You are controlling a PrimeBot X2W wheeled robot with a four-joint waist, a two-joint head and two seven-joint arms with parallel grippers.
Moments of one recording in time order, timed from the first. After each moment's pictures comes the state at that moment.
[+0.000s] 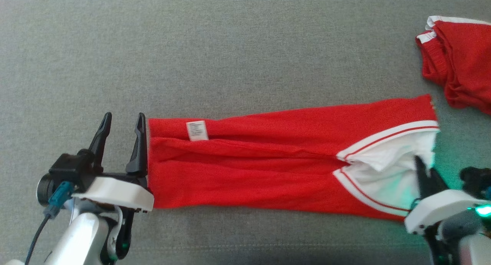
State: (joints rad) left arm -0.15 0.33 -0.39 0.05 -0.45 0.21 -0.25; right arm 0.01 -0.04 -0.17 0.13 0.17 0.13 0.19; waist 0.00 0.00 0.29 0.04
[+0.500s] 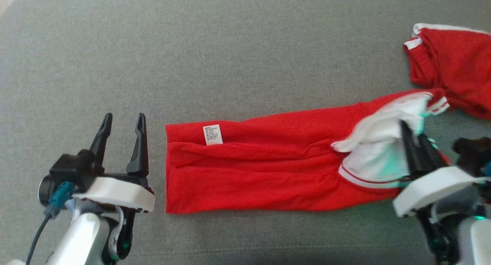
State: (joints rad) left arm -0.15 0.32 -0.38 0.06 -0.45 0.21 -0.25; right arm 0.01 -0.07 -0.07 -0.16 0.18 0.13 0.30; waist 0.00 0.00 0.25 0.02
